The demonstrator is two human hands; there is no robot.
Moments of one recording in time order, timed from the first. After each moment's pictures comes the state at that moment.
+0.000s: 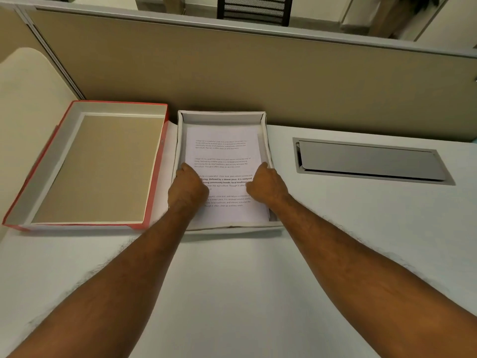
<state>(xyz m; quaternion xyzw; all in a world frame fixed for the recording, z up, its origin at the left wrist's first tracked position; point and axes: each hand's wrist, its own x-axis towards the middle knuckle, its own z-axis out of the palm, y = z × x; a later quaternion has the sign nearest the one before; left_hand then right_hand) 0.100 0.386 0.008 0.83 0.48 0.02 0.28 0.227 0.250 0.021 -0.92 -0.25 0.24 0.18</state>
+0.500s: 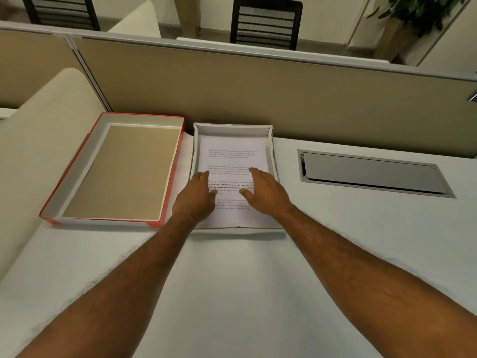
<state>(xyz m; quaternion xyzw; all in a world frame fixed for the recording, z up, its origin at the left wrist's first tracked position) 0.061 0.375 0.025 0.91 0.33 0.07 0.24 0.201 0.239 0.037 -0.88 -0.41 0.16 0.19</state>
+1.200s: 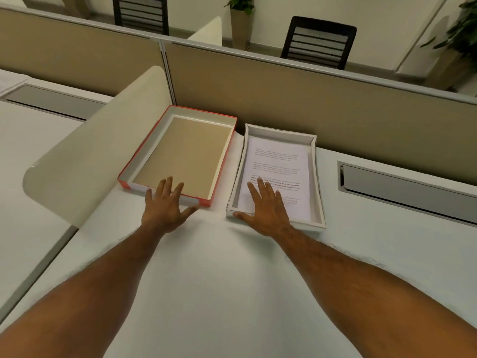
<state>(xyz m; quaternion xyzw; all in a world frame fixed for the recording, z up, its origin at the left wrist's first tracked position) -0.133 0.440 0.002 0.90 0.43 -0.04 0.06 0.095 0.261 0.000 -0.85 -0.51 0.13 0.09</state>
